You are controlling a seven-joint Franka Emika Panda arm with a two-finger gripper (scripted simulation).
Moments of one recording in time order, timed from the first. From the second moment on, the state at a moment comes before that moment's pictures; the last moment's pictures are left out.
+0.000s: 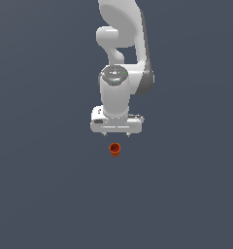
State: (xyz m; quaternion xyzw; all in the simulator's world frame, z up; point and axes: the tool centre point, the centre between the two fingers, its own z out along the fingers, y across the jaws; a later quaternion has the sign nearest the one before) arm -0.007 0.000 0.147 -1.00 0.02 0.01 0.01
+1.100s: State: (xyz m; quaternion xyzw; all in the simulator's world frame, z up) arm 0.006 -0.018 0.153 -1.00 0.05 -0.01 0.00
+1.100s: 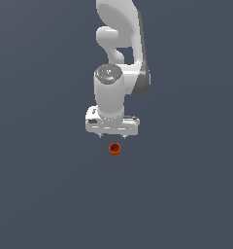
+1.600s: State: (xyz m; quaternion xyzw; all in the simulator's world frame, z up) arm 0.010 -0.012 0.120 -0.99 0.13 0.00 0.00
